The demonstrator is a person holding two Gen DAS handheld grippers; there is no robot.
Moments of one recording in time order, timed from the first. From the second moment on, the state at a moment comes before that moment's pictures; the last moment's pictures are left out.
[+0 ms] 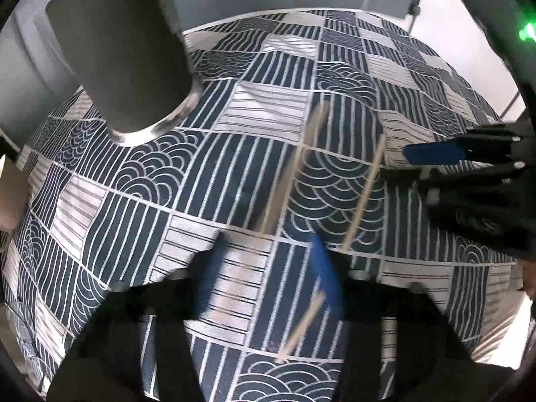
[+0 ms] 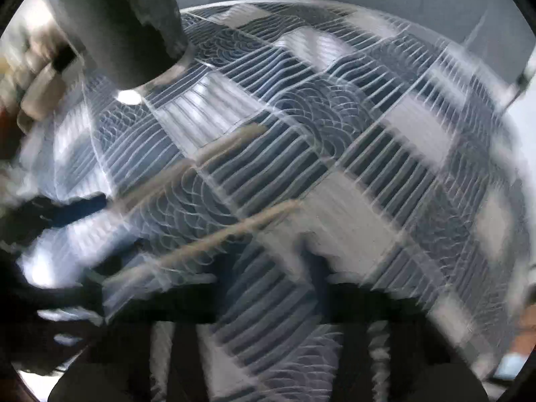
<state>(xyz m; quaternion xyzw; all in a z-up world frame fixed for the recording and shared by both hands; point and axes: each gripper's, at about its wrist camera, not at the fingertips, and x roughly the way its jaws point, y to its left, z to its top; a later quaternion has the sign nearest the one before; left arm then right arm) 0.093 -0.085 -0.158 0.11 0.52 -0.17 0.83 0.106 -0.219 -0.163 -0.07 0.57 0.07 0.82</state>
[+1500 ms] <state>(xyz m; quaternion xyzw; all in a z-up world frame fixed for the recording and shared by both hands) 0.078 -0.007 -0.141 -0.09 0.58 -0.16 0.80 0.115 -0.229 -0.147 0.01 0.61 0.09 0.79</state>
